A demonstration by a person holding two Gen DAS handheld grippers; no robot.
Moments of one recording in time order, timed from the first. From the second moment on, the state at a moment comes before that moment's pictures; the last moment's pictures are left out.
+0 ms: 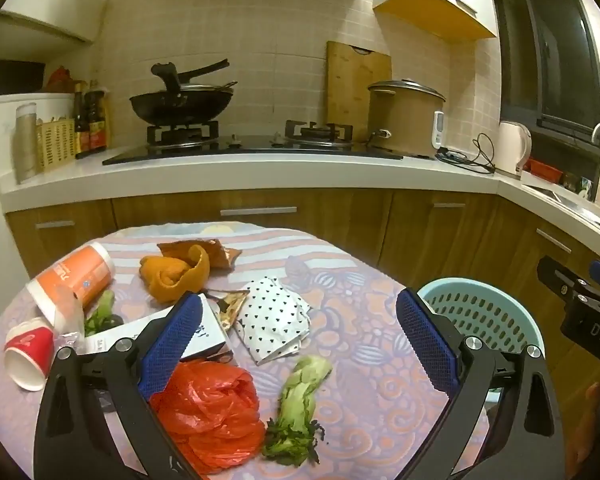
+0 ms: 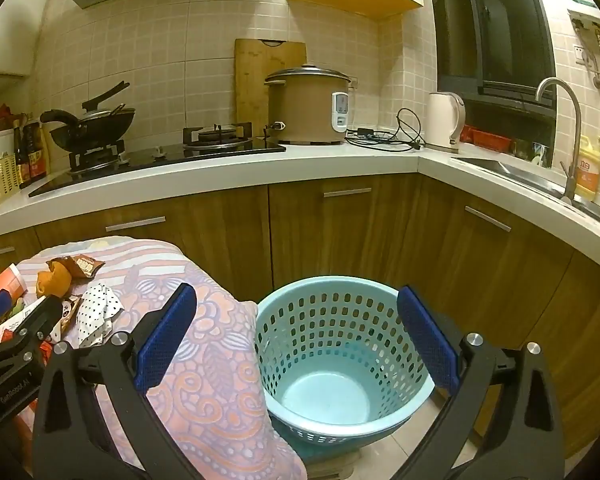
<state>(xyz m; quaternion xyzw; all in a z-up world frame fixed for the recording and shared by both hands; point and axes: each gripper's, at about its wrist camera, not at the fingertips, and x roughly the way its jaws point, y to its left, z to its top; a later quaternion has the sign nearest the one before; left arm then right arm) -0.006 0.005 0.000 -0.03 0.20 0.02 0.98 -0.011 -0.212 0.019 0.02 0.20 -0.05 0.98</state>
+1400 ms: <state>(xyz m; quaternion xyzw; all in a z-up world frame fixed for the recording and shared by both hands) -0.004 0.006 -0.002 -0.03 0.20 0.02 0.98 -0.007 -0.216 0.012 0.03 0.22 -0.05 0.97</state>
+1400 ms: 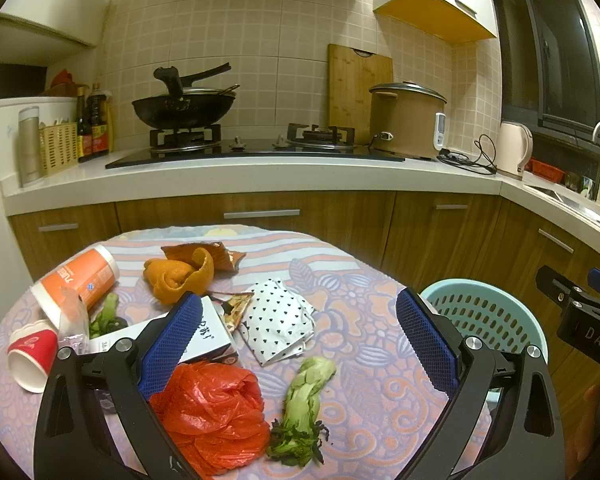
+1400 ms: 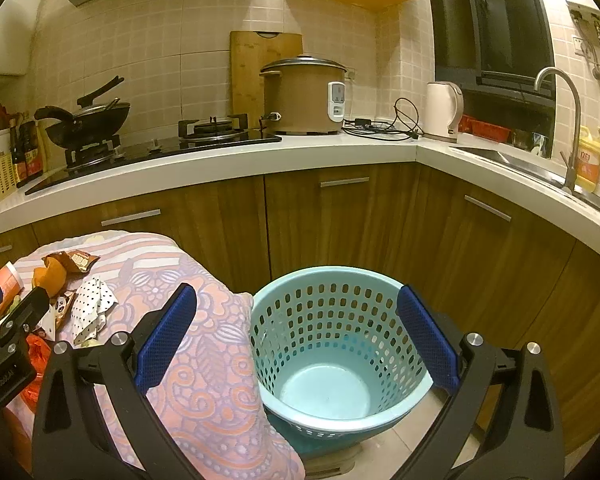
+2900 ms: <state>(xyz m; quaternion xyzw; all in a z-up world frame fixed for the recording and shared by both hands) -0.005 0.005 -0.001 -0.03 0.20 0.02 0.98 -0.004 -0.219 0.007 0.04 0.23 -0.05 0.97</state>
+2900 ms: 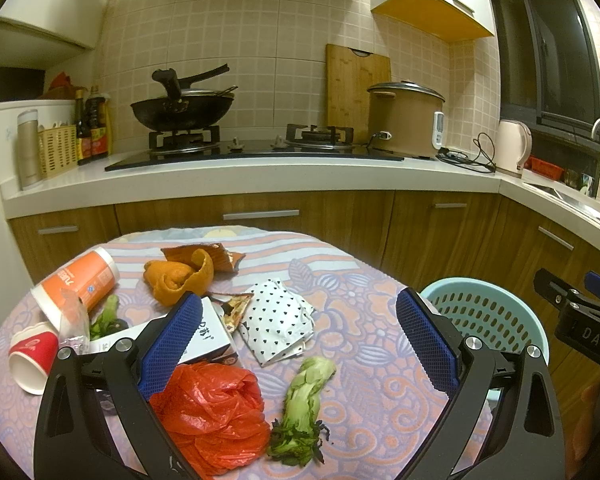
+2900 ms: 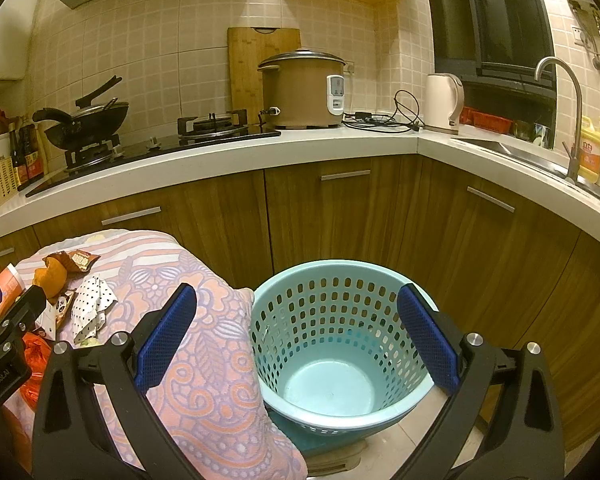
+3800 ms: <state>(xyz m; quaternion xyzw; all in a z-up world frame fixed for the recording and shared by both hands) -0.069 0.046 0.029 -0.04 0.21 0.08 0.97 -0.028 -0.171 0.021 0.03 0.22 0.03 0.97</state>
